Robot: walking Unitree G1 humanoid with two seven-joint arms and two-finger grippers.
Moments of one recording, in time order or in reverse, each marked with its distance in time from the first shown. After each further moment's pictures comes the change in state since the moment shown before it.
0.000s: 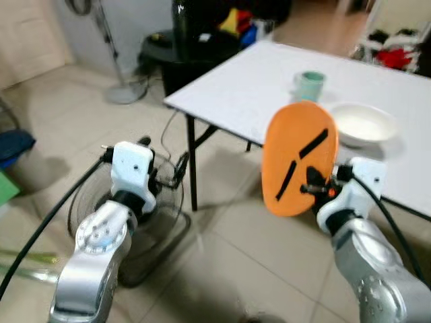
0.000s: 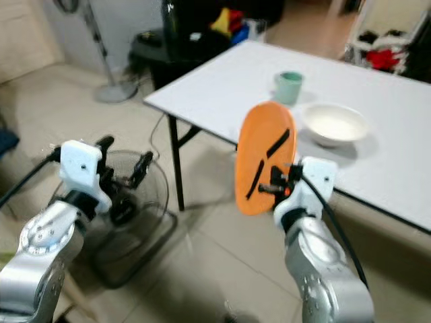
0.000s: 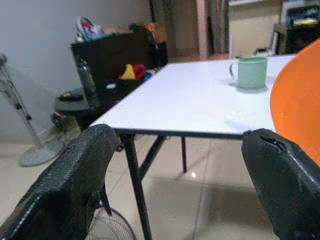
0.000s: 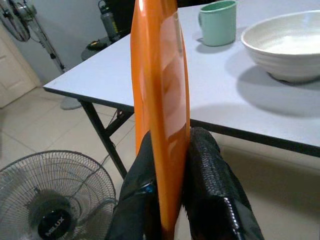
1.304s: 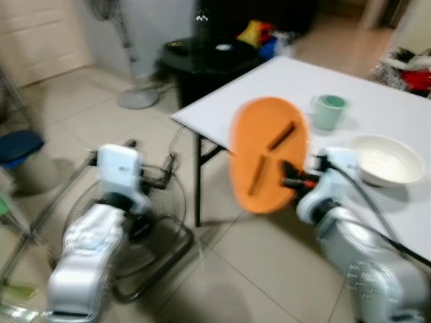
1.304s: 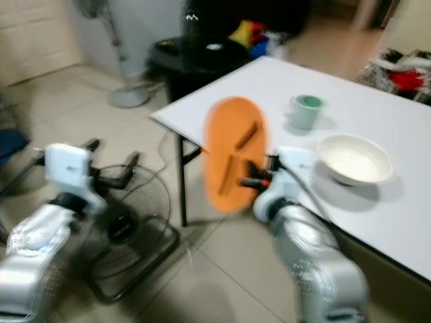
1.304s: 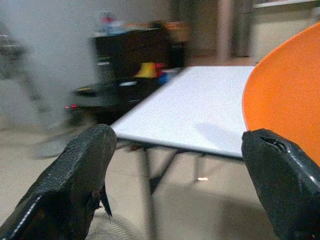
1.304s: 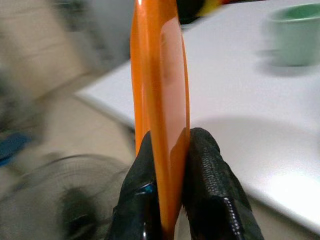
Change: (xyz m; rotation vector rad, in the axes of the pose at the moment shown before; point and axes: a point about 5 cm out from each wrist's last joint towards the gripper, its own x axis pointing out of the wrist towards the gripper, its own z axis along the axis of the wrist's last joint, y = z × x) left arm -0.001 -0.004 -0.006 -0.035 0.020 -0.017; right arm 0.011 0.002 0.002 0.021 0.042 0.096
